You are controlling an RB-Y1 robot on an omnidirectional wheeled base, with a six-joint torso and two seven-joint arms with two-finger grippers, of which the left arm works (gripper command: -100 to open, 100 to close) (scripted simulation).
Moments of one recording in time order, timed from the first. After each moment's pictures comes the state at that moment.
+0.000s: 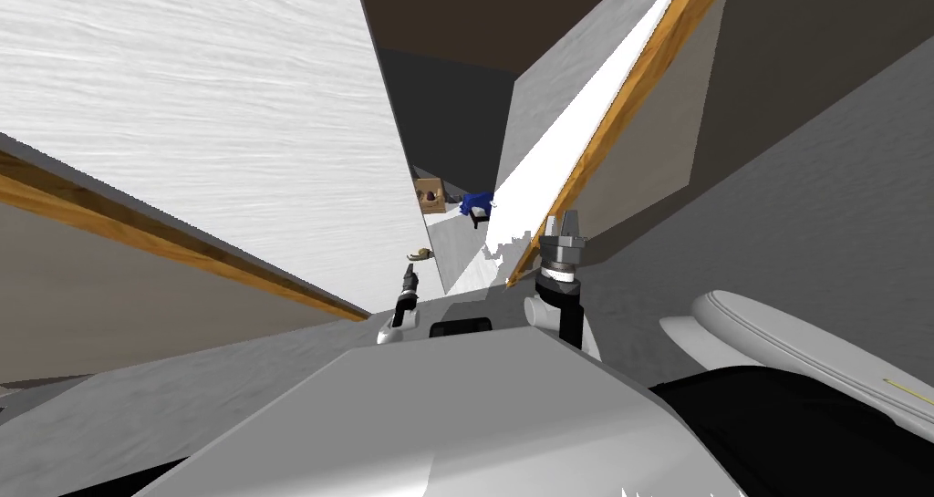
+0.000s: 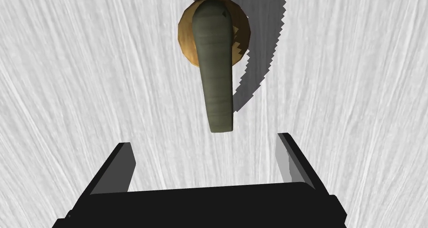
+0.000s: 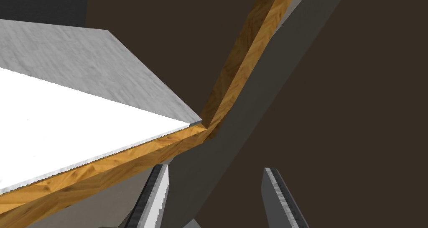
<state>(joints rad) -0.11 0.04 0.13 -0.71 0.04 -0.77 -0.04</state>
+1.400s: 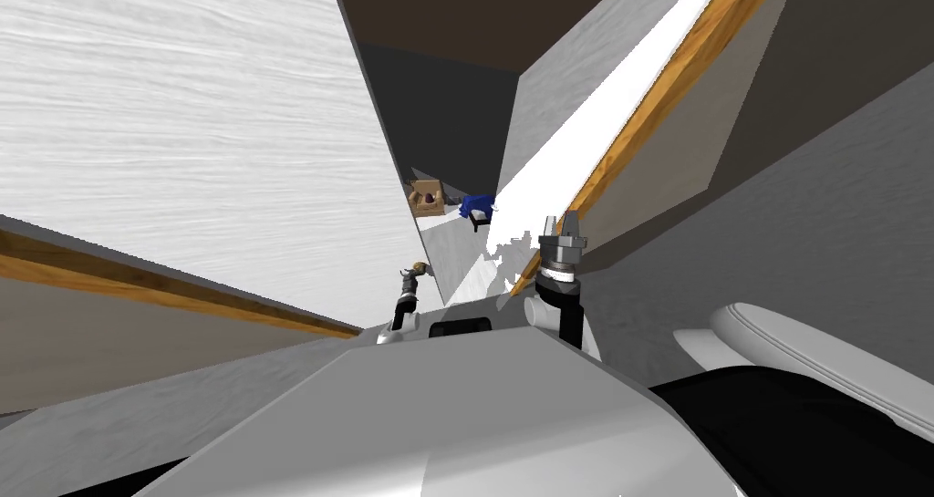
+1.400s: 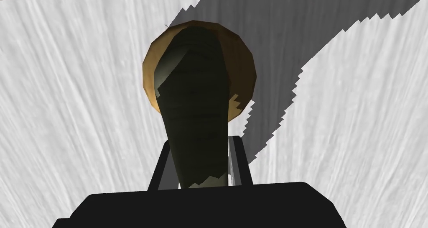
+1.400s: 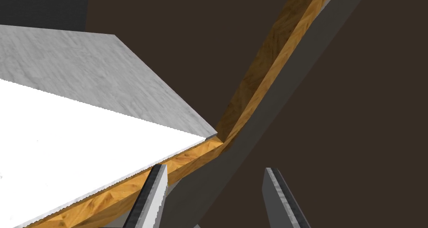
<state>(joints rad) -0.11 0.03 0.15 -0.66 0.05 -0.79 -0.04</state>
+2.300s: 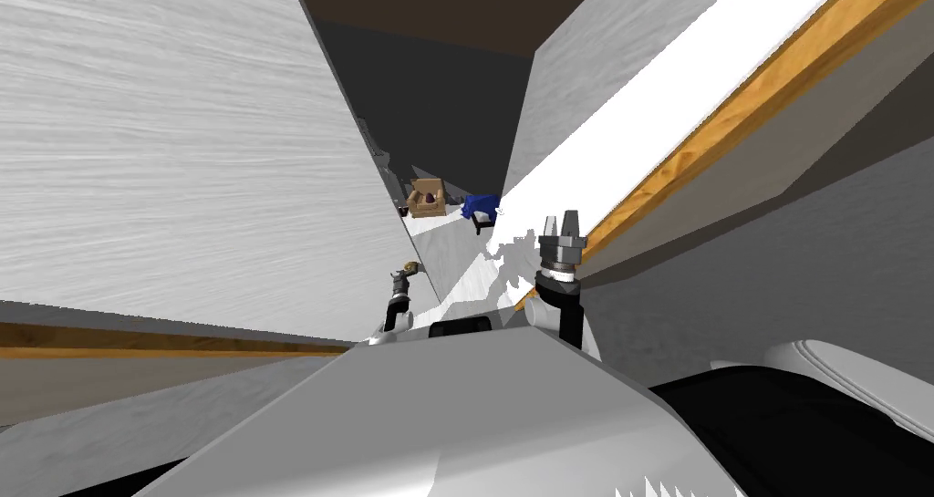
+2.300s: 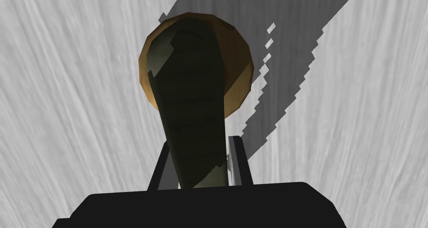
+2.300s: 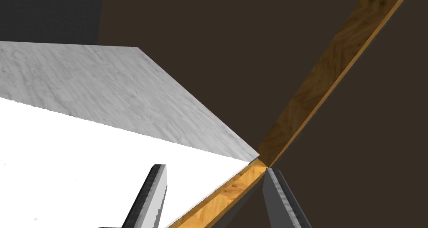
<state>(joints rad) -0.10 0.06 0.22 -0.68 0.09 -0.78 -0.06</state>
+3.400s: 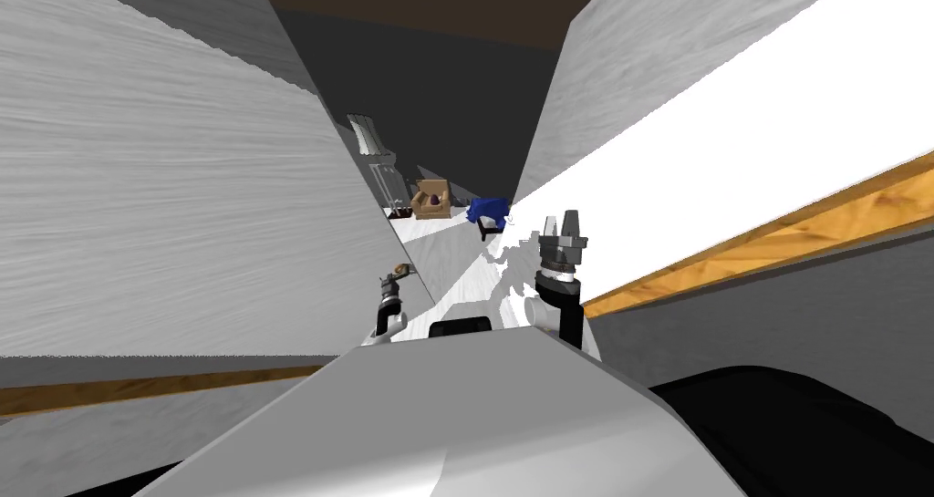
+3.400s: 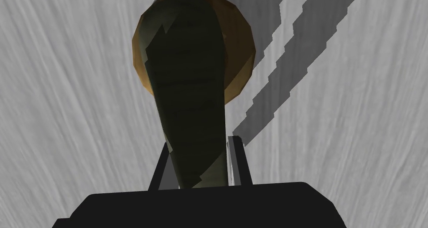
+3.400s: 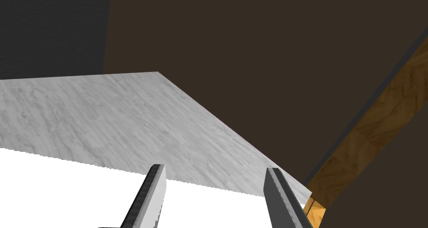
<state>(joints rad) -0.08 0.07 0.32 -0.70 0.15 -0.77 -0.10</state>
